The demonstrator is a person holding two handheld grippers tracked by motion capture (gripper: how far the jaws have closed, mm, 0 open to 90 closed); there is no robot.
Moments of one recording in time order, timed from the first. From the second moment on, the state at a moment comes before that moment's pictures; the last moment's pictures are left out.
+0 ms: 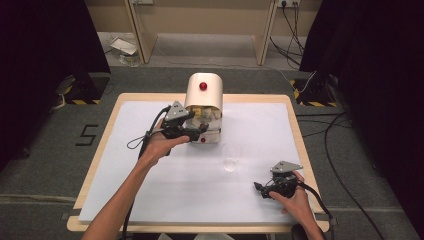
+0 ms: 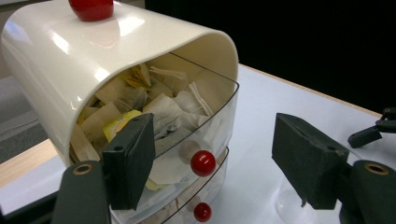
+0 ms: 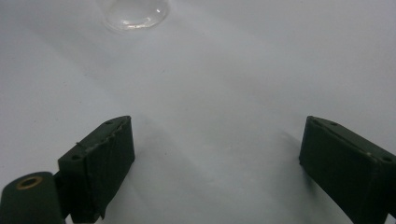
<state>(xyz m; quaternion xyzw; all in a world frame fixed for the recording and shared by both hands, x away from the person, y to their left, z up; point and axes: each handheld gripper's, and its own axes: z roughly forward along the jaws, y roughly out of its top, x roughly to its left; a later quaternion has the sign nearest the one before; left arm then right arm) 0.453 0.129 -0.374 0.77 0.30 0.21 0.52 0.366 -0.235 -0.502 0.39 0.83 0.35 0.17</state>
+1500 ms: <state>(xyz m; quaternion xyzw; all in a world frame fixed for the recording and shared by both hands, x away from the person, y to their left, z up) 0.395 0.126 -0.382 0.80 0.28 0.23 0.47 0.365 -0.235 -0.502 0.39 0.83 0.35 0.17</state>
